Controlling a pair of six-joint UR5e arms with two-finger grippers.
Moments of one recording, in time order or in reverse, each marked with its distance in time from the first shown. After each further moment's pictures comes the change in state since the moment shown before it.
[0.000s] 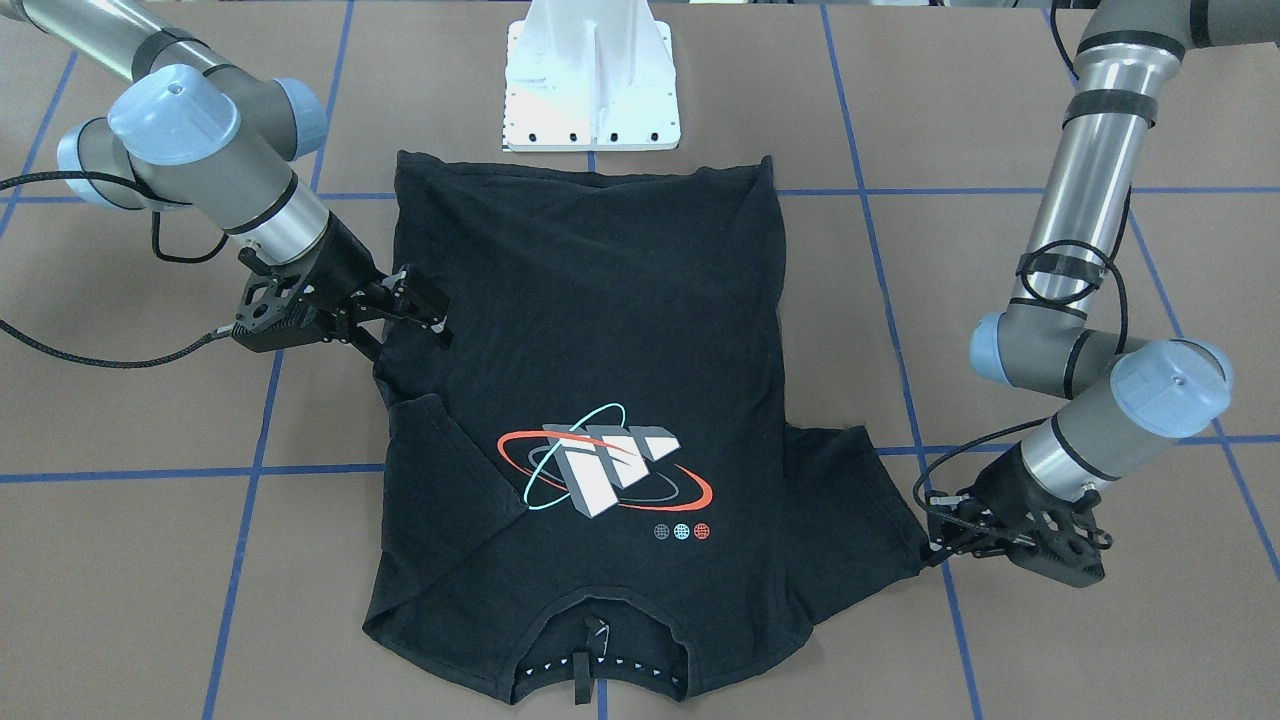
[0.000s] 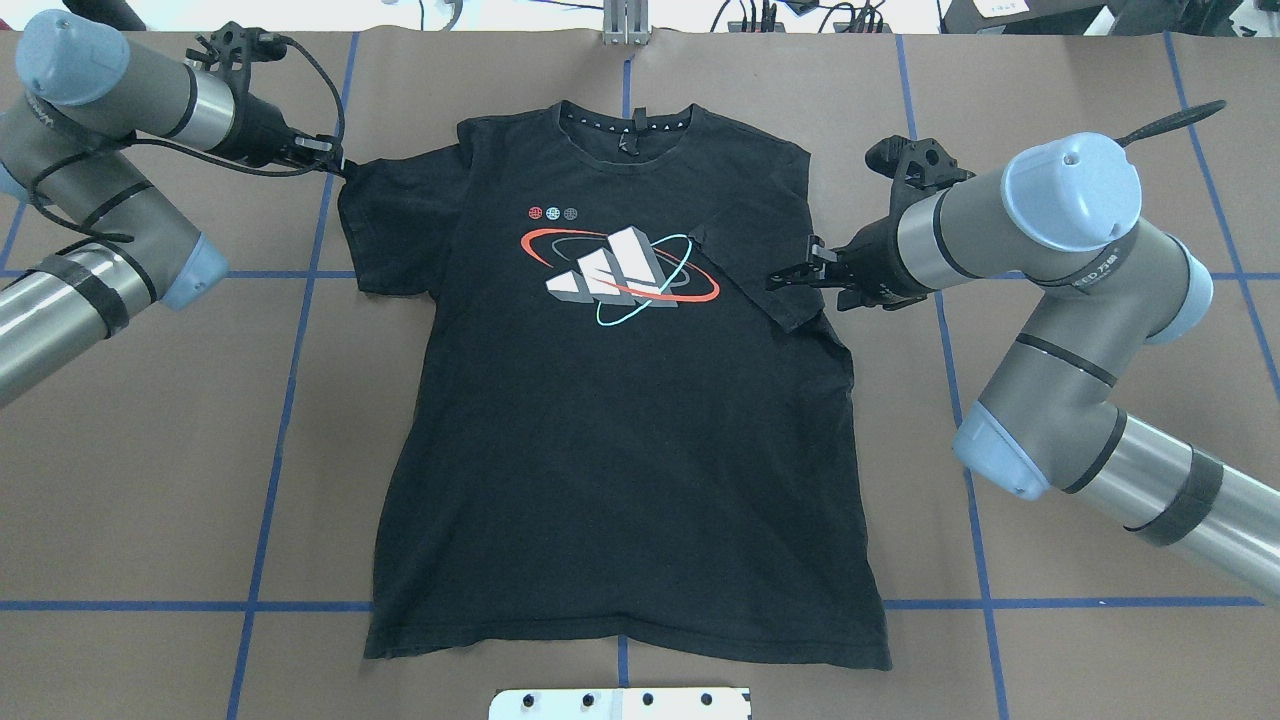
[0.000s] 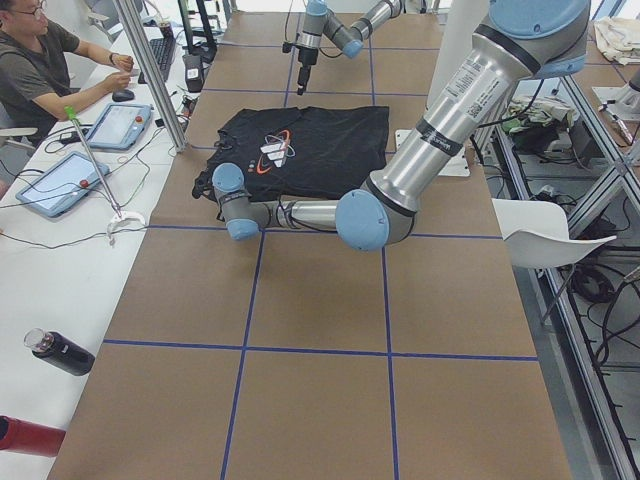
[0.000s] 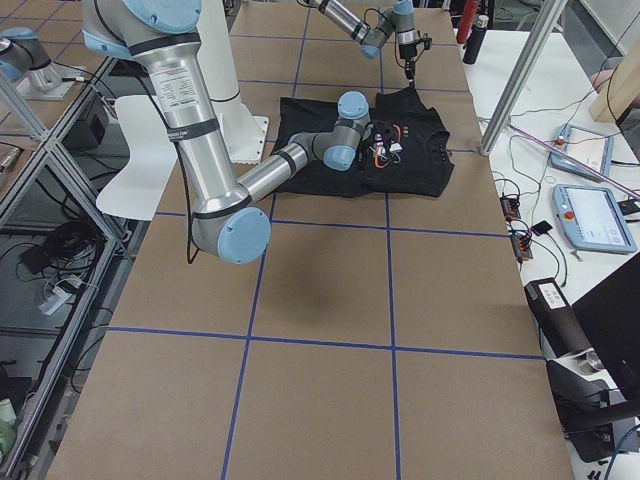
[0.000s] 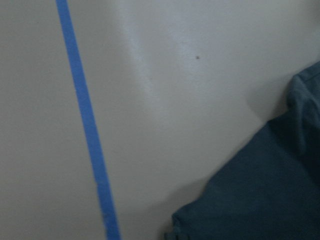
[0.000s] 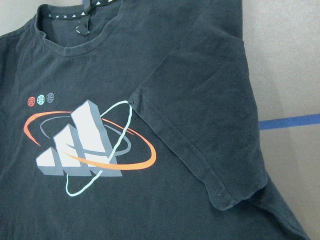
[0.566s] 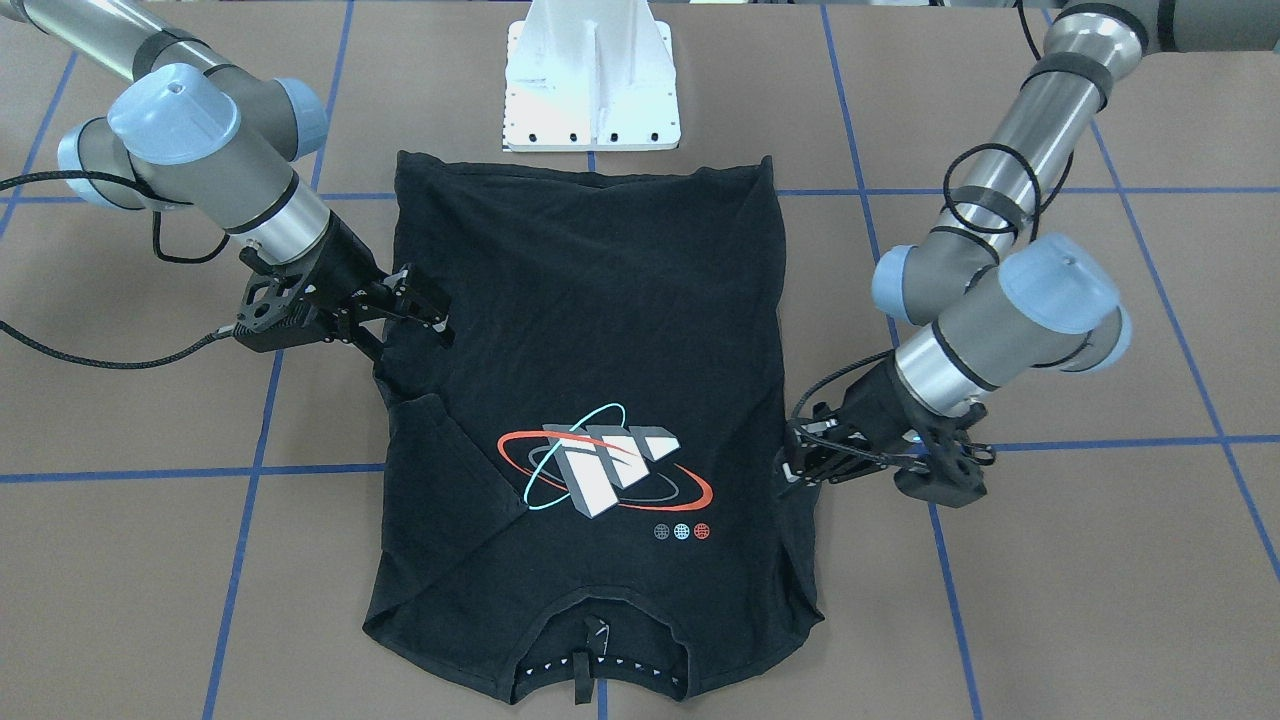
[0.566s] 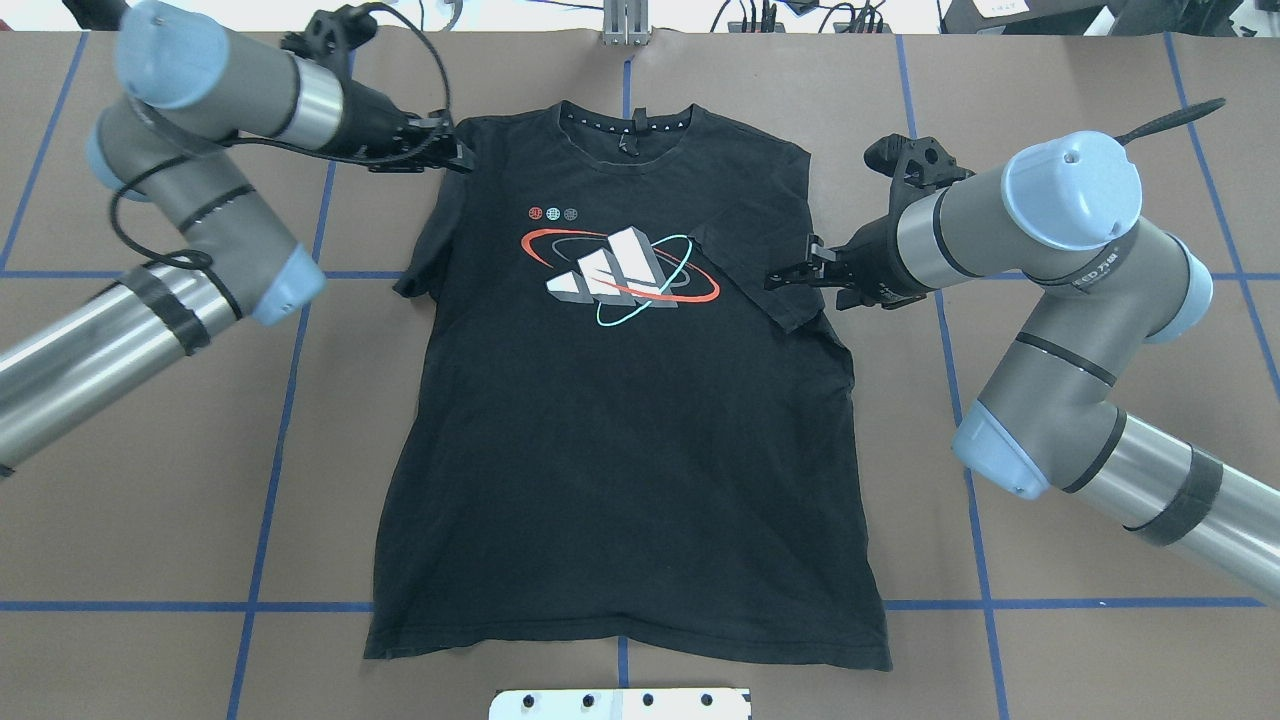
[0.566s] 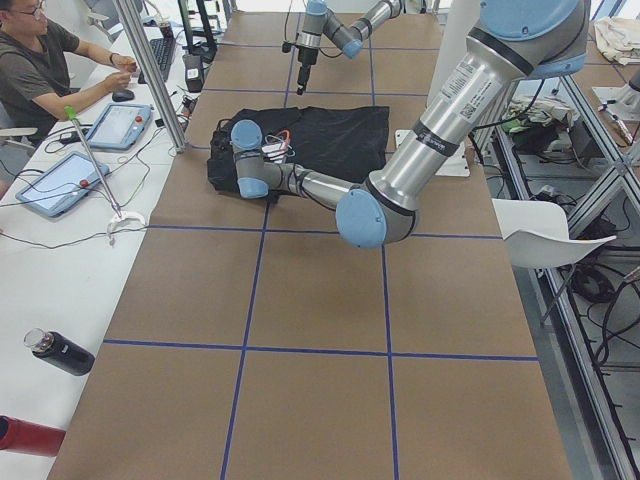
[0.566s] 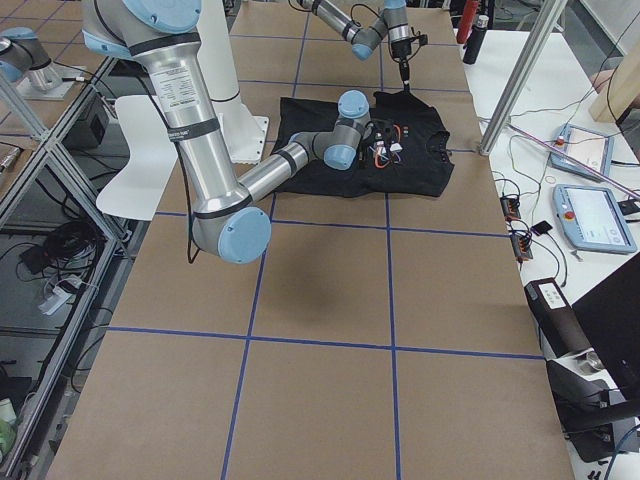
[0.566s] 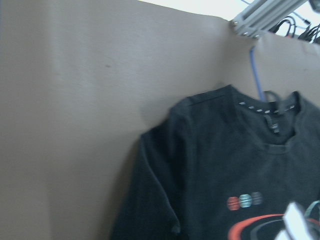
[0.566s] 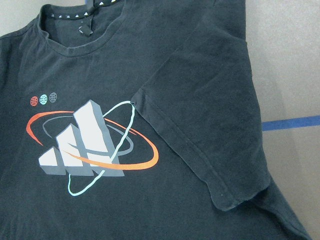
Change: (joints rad) left arm 0.125 -0.097 -0.158 0.102 0.122 -0.378; right arm 0.001 0.002 0.000 0.000 0.001 -0.004
